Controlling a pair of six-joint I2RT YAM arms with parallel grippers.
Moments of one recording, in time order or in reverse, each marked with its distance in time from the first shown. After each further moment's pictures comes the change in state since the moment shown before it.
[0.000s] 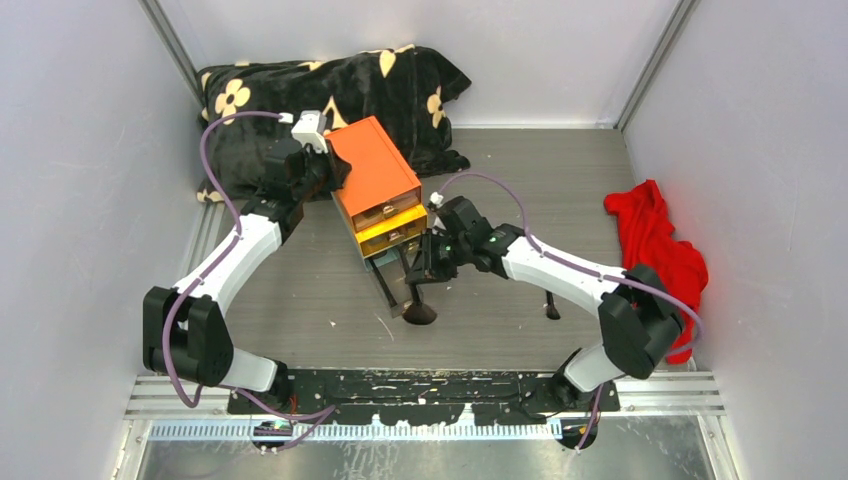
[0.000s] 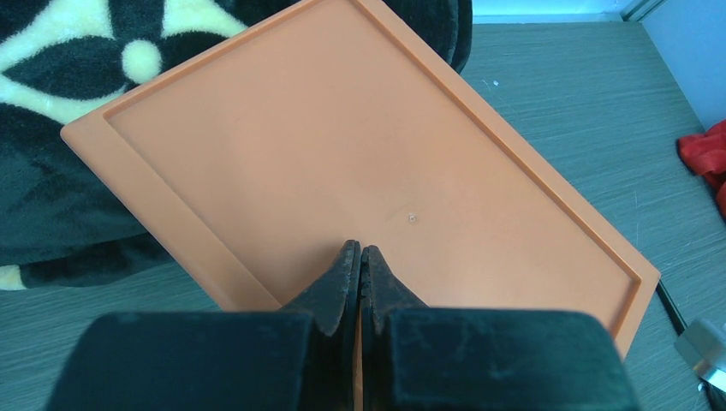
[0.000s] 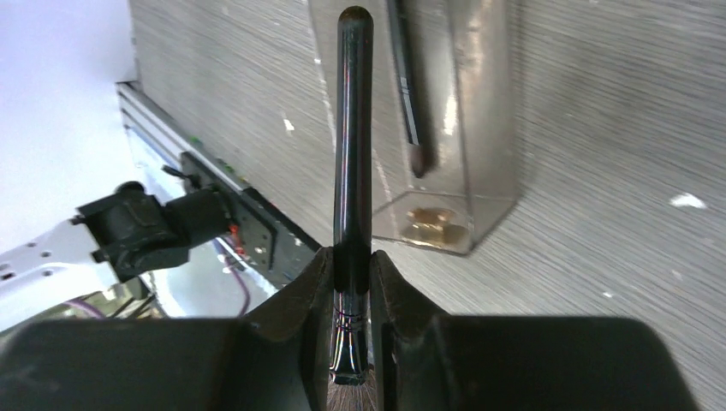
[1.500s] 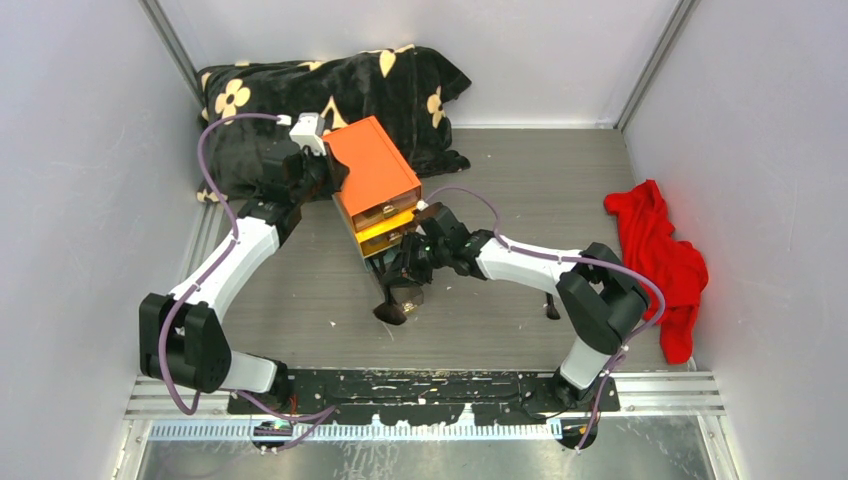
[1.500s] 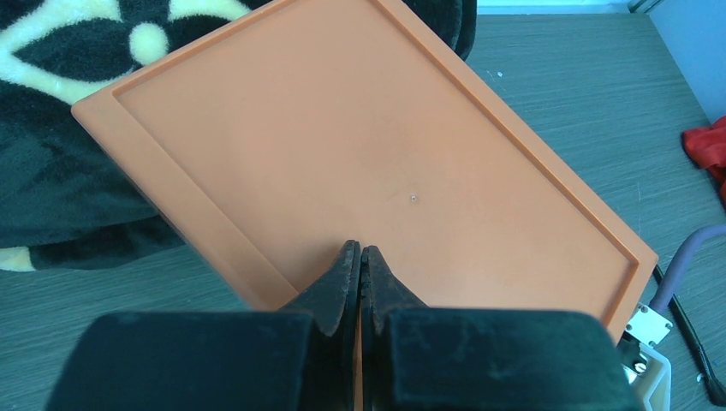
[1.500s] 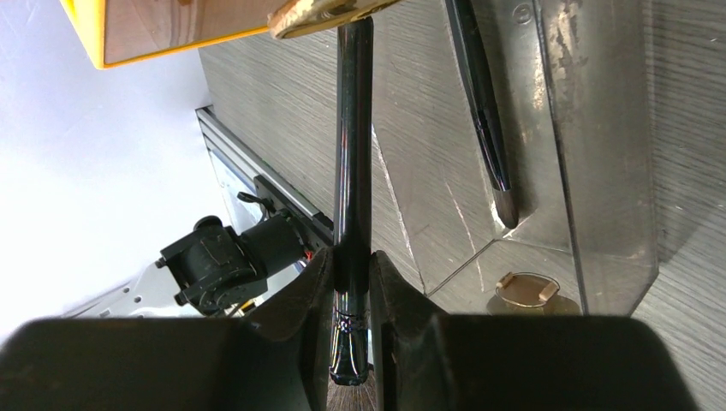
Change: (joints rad) left arm 0.000 -0.031 -0.009 -0.031 -0.008 0.003; right arm 0.053 0.195 0.017 0.259 -0.084 0.283
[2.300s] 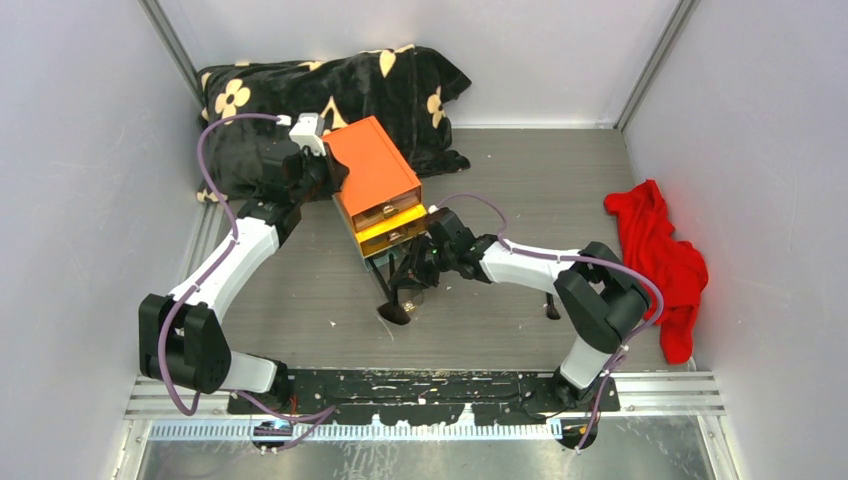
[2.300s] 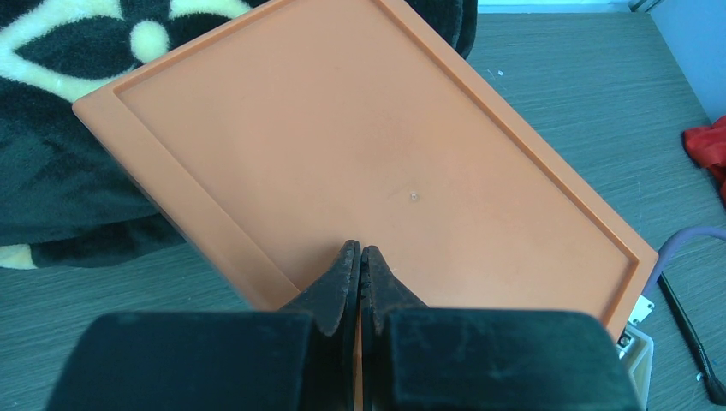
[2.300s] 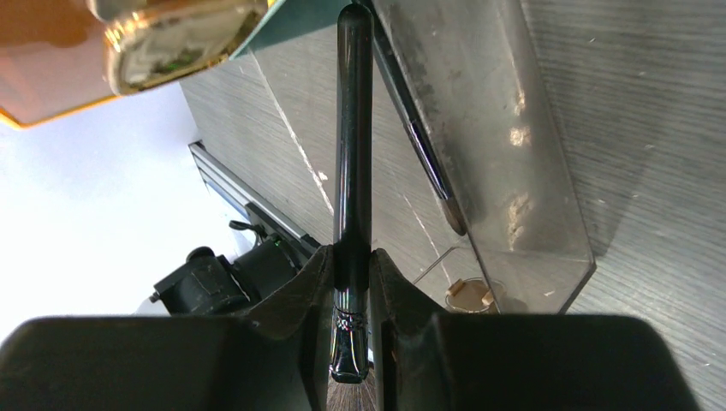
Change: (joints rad) left arm 0.000 -0.004 0.000 -0.006 -0.001 0.000; right arm -0.018 -0.001 -0.069 0.035 0.045 0.062
